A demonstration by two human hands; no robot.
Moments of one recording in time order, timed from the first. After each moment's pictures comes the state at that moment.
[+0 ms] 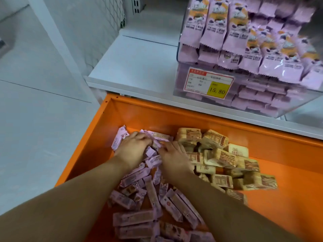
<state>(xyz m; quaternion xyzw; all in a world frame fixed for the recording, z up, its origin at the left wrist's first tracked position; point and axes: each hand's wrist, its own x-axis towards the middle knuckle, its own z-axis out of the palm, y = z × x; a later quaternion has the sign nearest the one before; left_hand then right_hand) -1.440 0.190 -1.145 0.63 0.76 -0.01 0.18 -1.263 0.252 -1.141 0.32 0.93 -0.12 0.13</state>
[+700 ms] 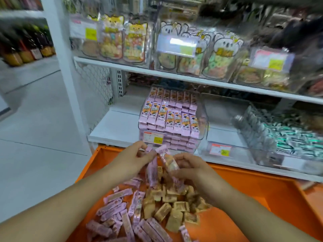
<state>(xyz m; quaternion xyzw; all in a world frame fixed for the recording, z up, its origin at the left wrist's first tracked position) -1.330 0.158 -0.866 0.46 0.70 0.38 0.39 -1.105 0.228 -0.849 0.39 0.63 -0.65 -0.17</state>
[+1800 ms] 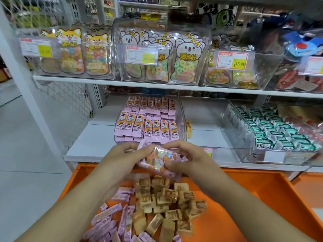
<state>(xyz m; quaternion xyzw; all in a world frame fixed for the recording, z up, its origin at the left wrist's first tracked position) -1.274 0.183 -0.795 0.32 0.64 0.50 0.49 -1.069 0.255 -0.805 0.37 0.67 -0.58 -0.27</state>
